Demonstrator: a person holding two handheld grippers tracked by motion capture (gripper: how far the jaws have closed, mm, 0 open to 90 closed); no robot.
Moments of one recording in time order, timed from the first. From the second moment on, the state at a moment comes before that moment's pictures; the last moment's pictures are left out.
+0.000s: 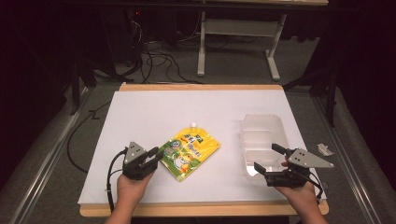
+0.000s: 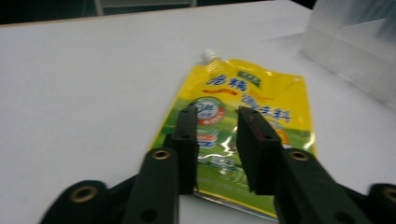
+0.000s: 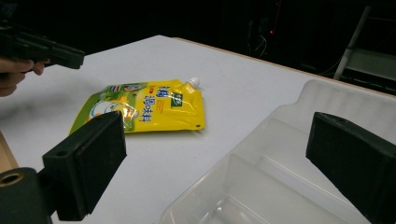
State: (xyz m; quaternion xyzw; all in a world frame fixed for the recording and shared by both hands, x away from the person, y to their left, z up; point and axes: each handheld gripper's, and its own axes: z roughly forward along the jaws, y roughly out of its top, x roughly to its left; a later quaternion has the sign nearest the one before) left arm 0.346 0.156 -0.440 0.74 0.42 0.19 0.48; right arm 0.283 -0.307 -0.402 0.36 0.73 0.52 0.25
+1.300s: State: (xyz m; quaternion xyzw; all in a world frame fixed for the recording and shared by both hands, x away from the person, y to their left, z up) left arm 0.394 0.151 -0.480 0.79 0.46 0.16 0.36; right arm 0.282 -0.304 -0.404 0.36 0.74 0.52 0.25
